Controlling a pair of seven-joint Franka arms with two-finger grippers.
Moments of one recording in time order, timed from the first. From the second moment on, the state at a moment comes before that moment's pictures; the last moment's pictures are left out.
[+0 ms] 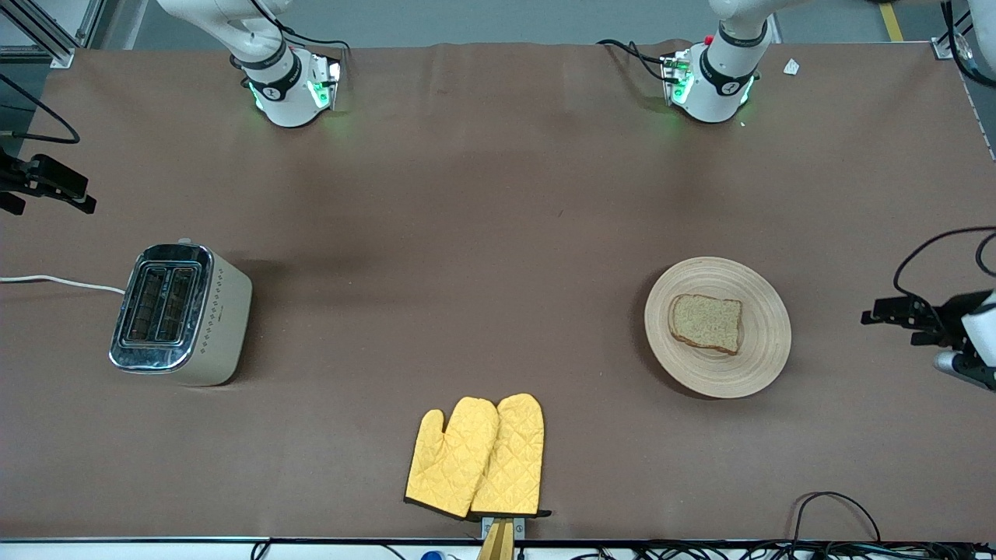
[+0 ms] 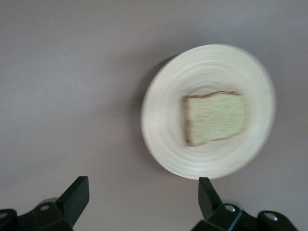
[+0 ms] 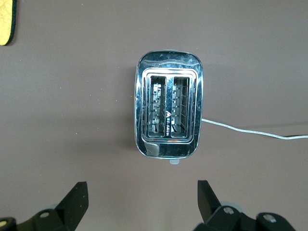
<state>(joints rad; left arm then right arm) 0.24 0.48 -0.19 -1.24 -0.02 1.56 0.38 0.04 -0.02 -0.13 -1.58 -0.02 1.56 -0.10</state>
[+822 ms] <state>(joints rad) 0.13 -0.07 -0.25 -1.72 -0.01 1.71 0.05 0.04 -0.02 -0.13 -1.58 -0.02 1.56 -0.10</state>
